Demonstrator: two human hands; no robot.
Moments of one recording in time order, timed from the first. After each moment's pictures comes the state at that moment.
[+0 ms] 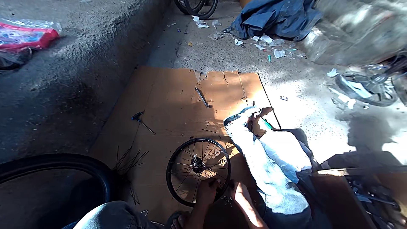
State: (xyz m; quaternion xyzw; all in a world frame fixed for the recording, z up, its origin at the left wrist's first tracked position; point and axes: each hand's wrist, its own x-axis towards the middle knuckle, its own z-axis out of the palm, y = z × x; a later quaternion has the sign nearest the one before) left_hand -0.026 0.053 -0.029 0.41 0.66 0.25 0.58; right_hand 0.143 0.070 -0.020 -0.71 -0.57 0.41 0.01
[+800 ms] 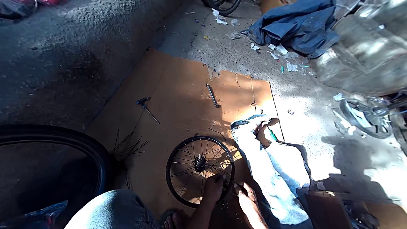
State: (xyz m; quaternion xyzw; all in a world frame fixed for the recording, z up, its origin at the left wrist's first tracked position) left_hand -0.007 0.075 -0.034 0.27 0.62 0.35 0.65; right_hand 0.150 0.066 -0.008 -0.71 -0.49 0.43 0.27
